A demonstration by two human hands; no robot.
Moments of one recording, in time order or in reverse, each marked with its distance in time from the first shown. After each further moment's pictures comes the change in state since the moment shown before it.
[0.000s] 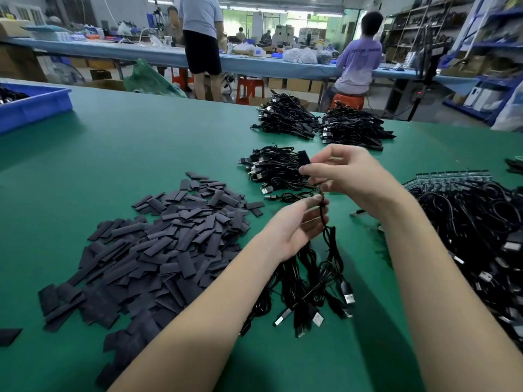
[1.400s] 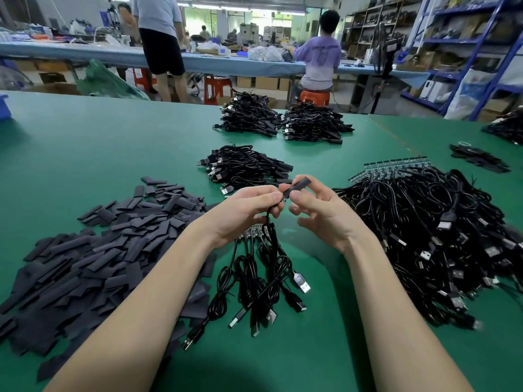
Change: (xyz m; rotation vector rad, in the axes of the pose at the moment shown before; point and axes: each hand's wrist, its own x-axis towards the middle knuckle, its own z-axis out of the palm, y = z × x) left_hand -0.008 0.026 -0.021 0.683 -0.425 0.309; right_hand -0.036 0.074 -0.028 0.537 -0.160 0.037
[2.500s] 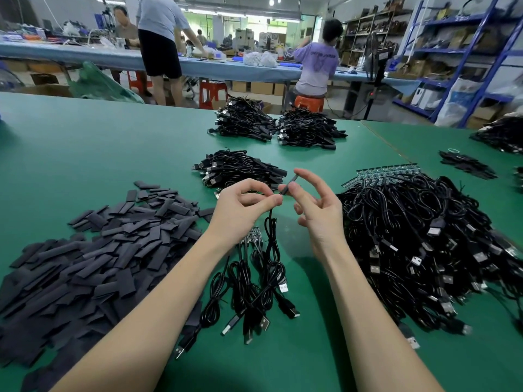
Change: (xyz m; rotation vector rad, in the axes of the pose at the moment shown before) left_hand 0.015 -0.016 0.013 0.059 0.492 0.153; right_hand 0.005 0.015 0.019 -0.090 0.458 -0.250
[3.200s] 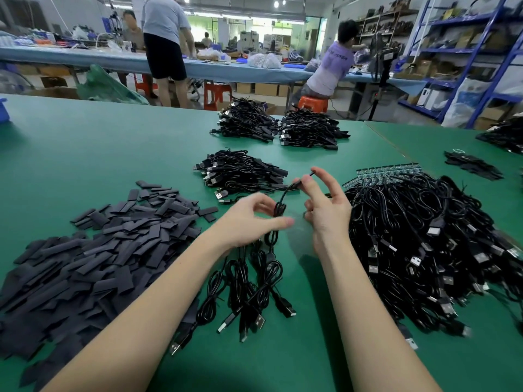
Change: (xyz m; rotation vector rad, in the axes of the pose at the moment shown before) left_hand -0.001 0.002 0.003 0.367 -0.212 -0.205; right_hand 0.008 -0.003 0.001 0.134 0.287 0.075
